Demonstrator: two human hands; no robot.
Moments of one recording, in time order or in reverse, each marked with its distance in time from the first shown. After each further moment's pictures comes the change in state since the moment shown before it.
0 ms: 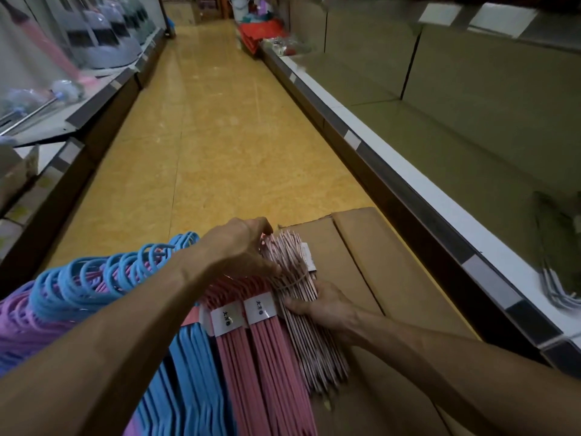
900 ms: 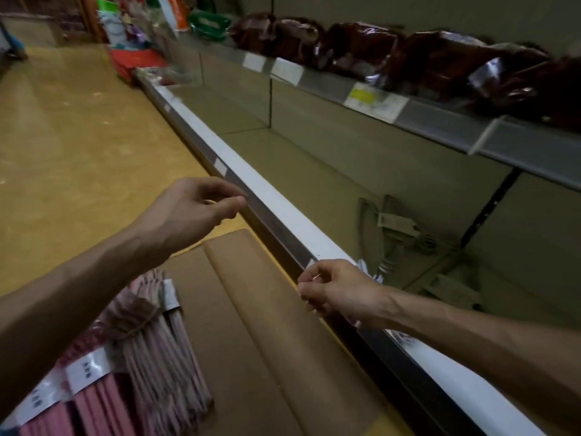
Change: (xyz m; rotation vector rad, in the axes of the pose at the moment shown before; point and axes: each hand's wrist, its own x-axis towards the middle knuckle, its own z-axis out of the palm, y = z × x) left_hand 0.011 0.196 -0.012 -0.601 0.247 0.358; right_hand -0.169 -0.021 -0.200 -0.244 0.340 -0.108
